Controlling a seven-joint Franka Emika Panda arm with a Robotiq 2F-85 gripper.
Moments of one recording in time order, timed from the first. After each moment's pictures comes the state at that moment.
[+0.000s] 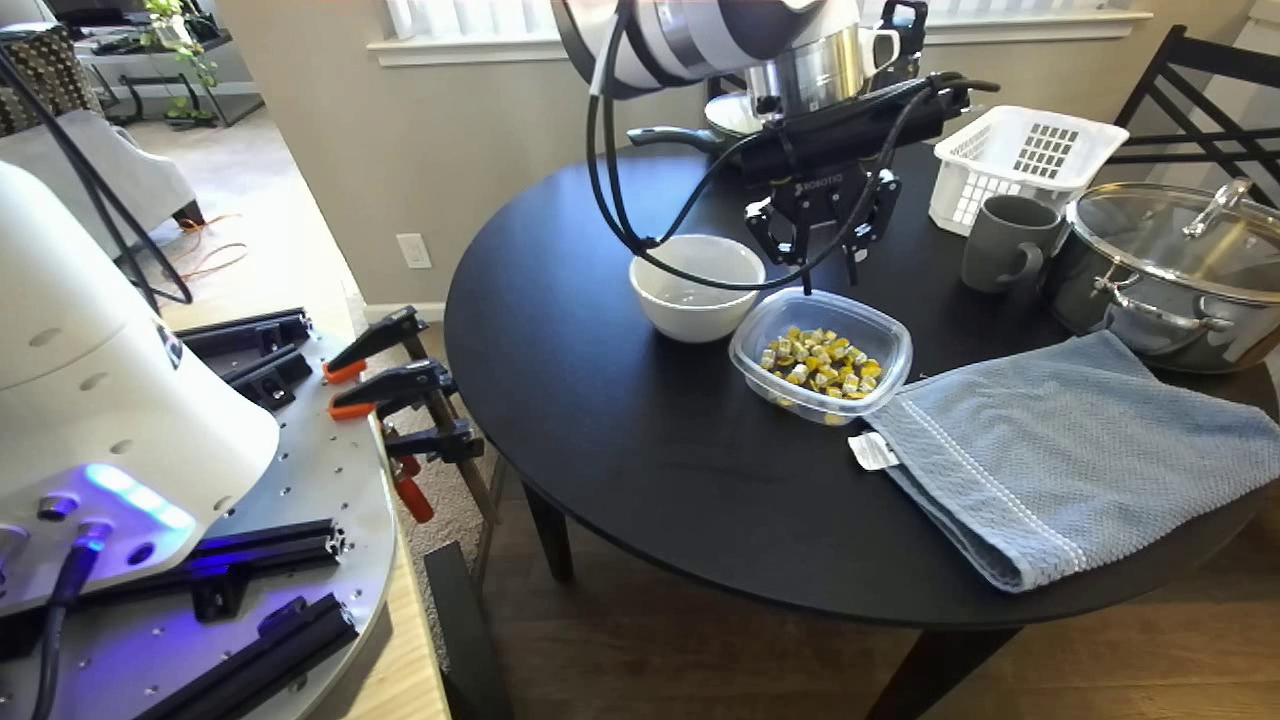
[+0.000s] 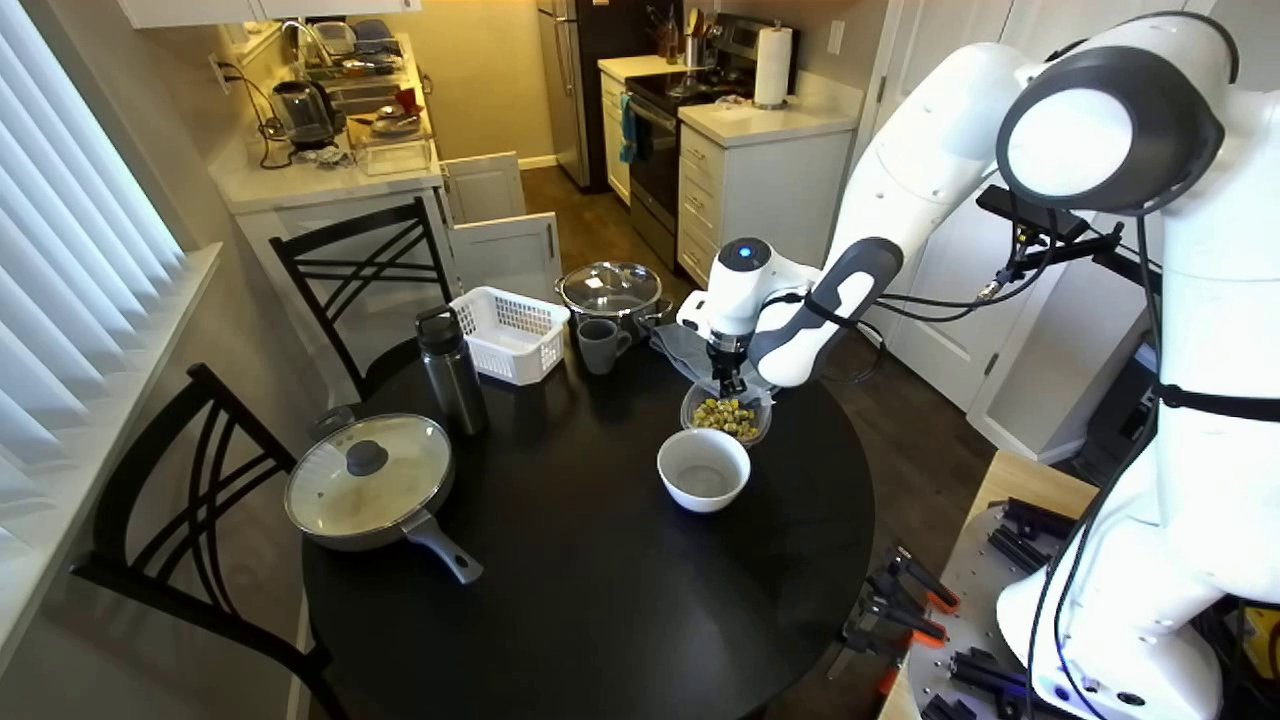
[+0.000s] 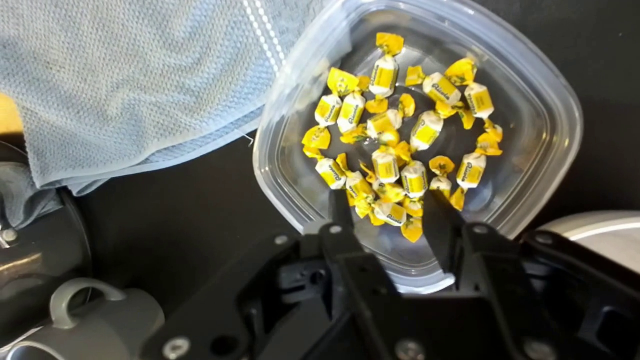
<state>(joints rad) 0.00 0.45 -0.15 -2.23 -0.55 2.86 -0.57</state>
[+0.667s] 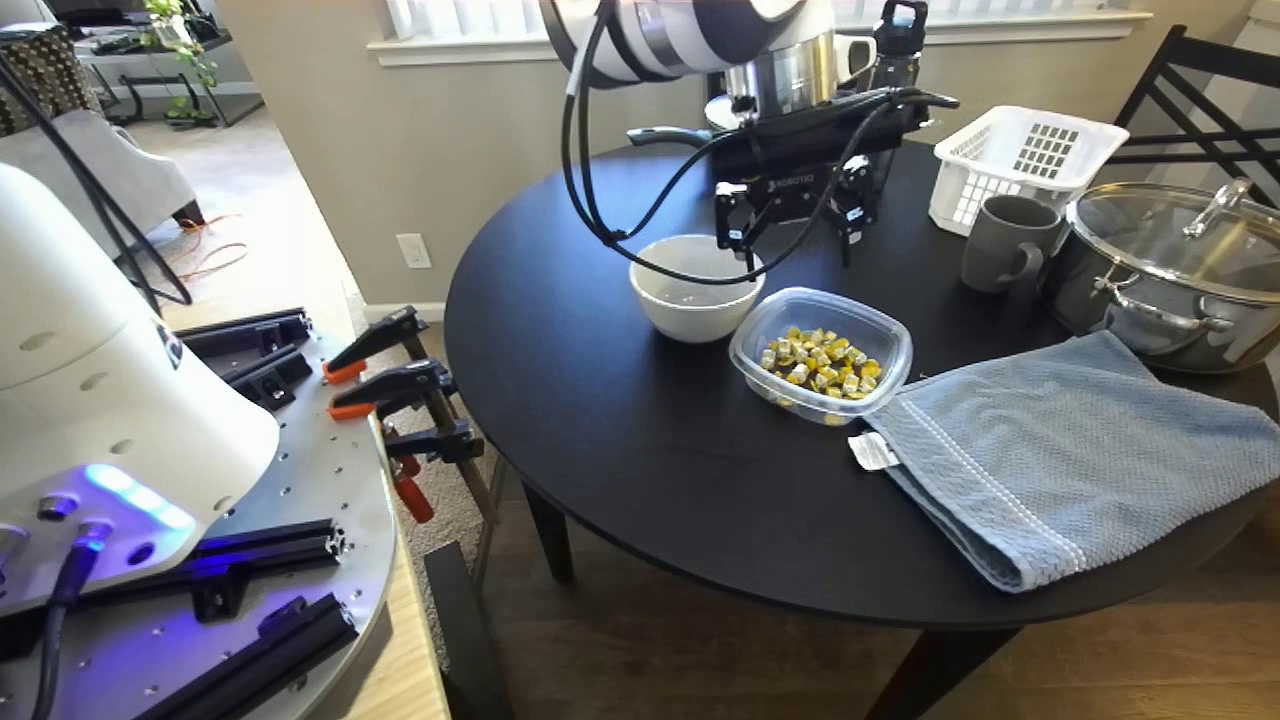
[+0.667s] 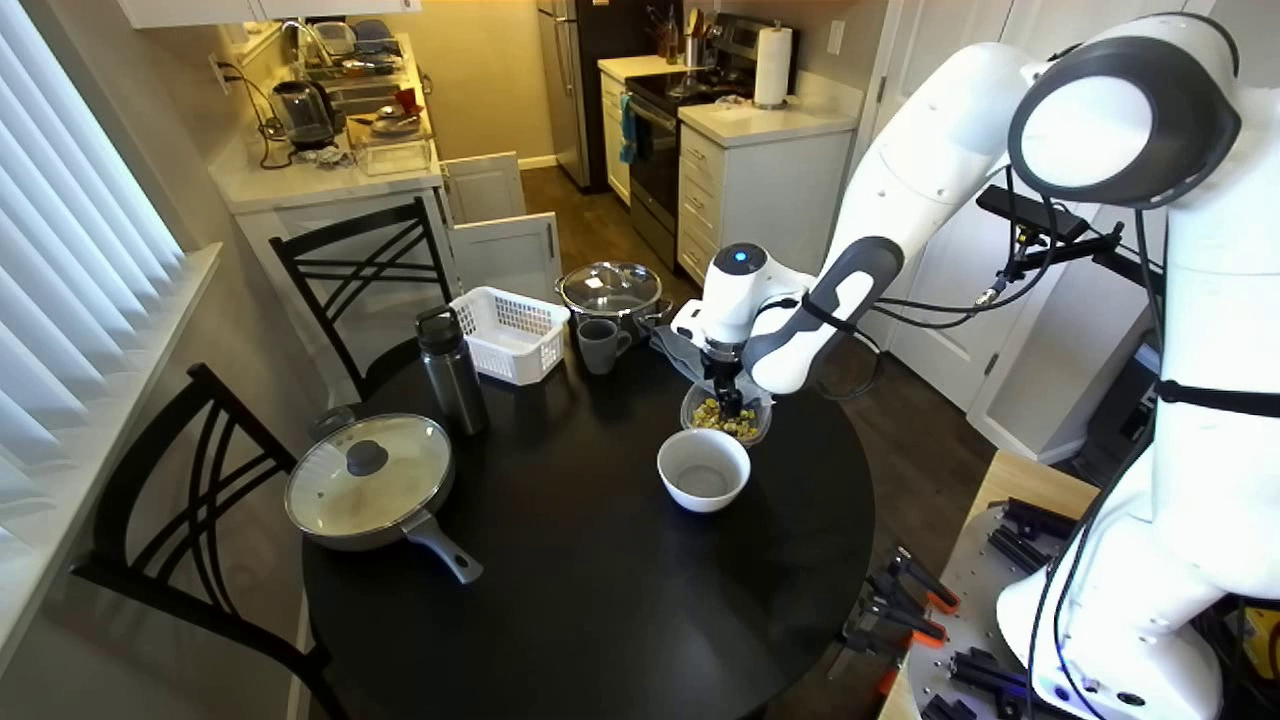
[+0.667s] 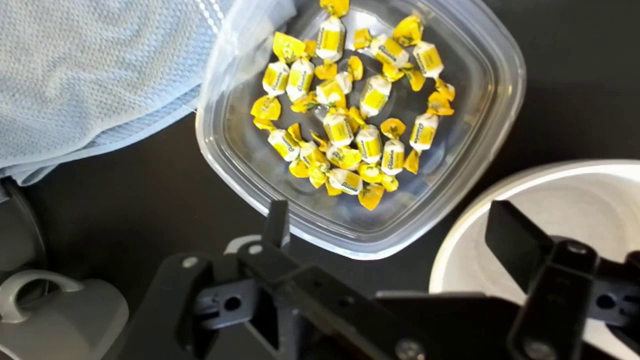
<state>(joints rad) -0.08 0.44 -0.03 -2.25 -0.50 2.83 -0.57</state>
